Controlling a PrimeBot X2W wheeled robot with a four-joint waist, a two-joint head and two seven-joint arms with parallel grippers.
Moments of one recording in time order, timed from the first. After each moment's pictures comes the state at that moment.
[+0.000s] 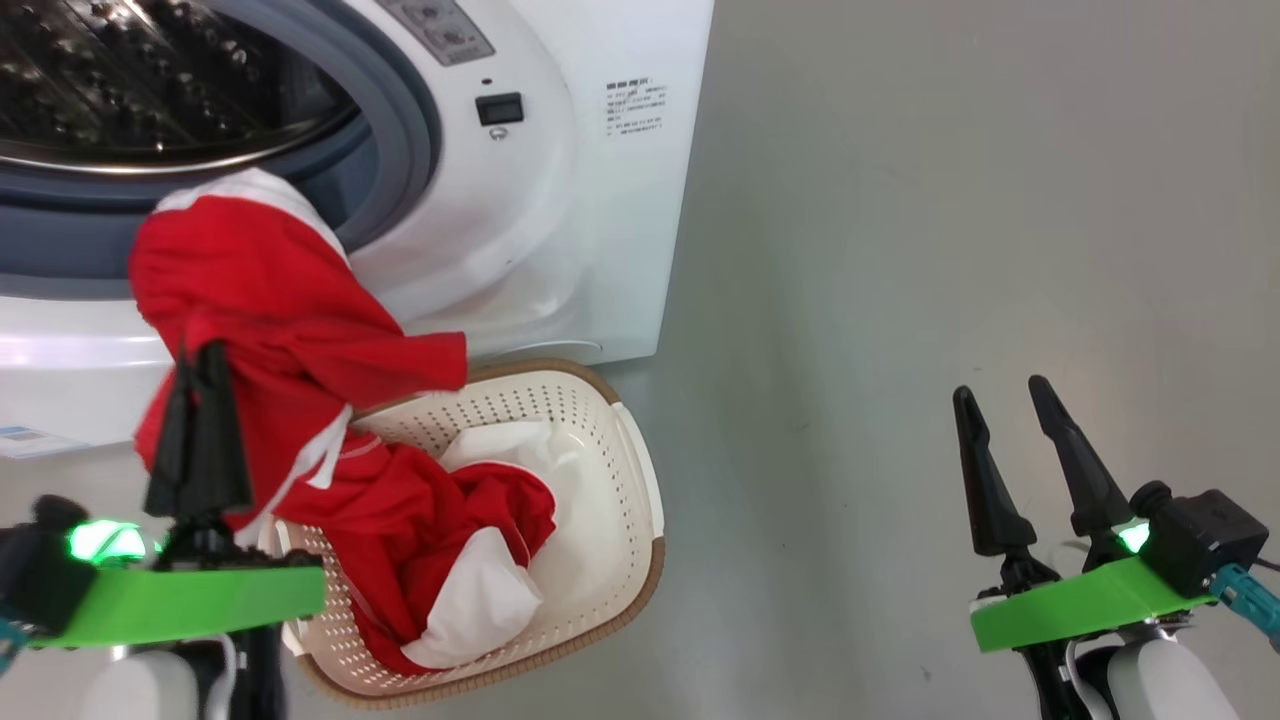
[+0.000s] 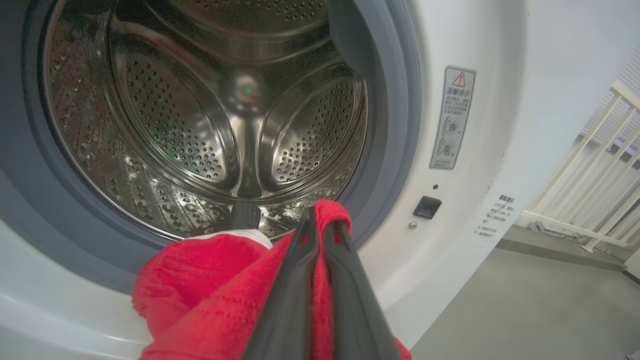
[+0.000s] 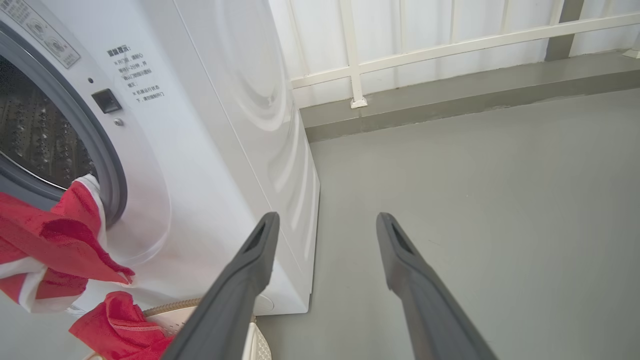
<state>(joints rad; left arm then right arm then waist) -0.26 0.04 0.11 0.03 -0.43 -0.13 -0.26 -0.10 -0.04 0.02 0.12 0.36 0.12 -0.26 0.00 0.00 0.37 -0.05</state>
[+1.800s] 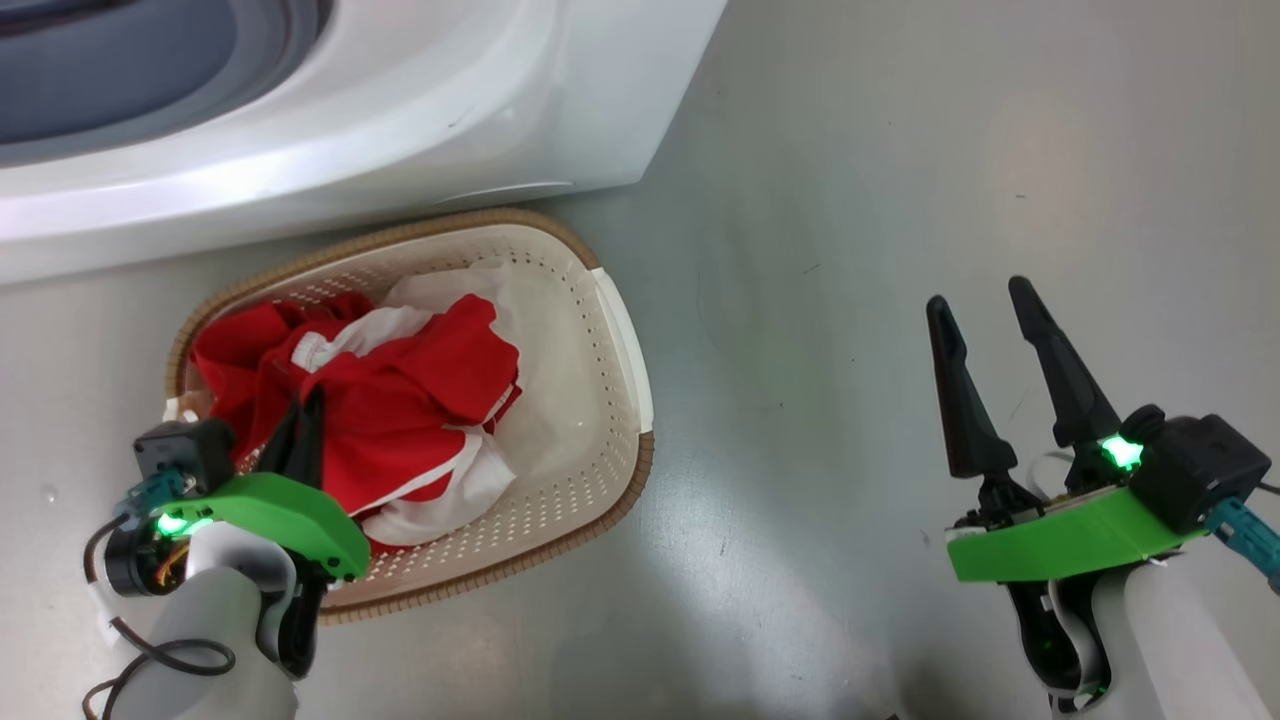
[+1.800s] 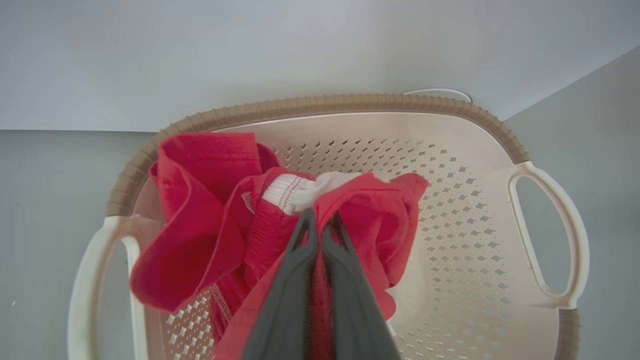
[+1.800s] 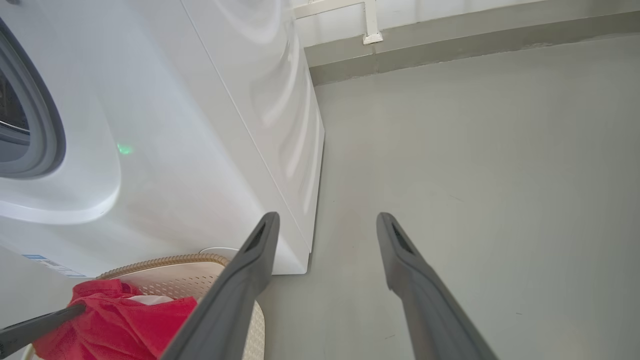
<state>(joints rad) -0.62 0.12 -0.11 0.92 -0.42 -0.13 -0.26 -0.22 -0.04 0.07 0.07 0.34 0.12 -0.26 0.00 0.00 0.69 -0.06</state>
